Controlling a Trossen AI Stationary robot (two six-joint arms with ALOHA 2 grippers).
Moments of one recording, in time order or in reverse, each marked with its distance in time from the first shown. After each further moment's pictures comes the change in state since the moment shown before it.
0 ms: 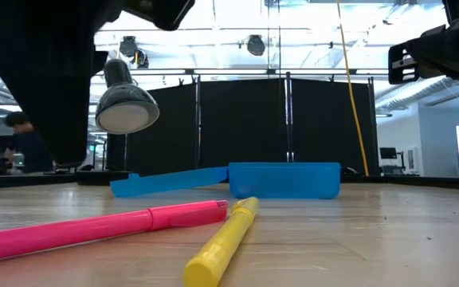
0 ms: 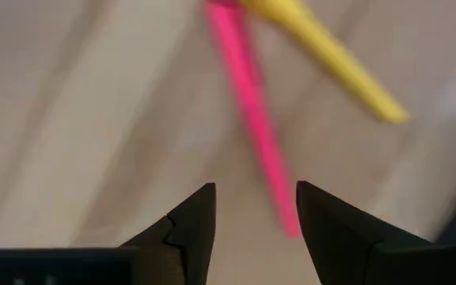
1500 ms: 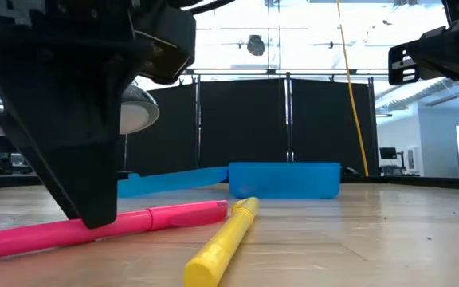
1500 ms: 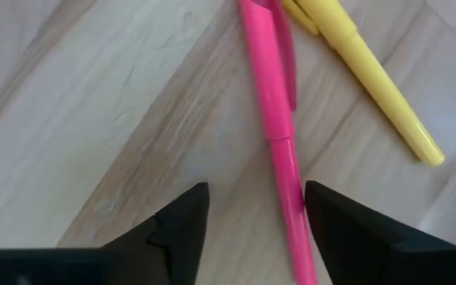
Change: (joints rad) left arm 0.028 -0.011 -0.256 0.333 0.041 -0.069; right arm 0.000 0.000 0.000 -0.008 0.000 -0.001
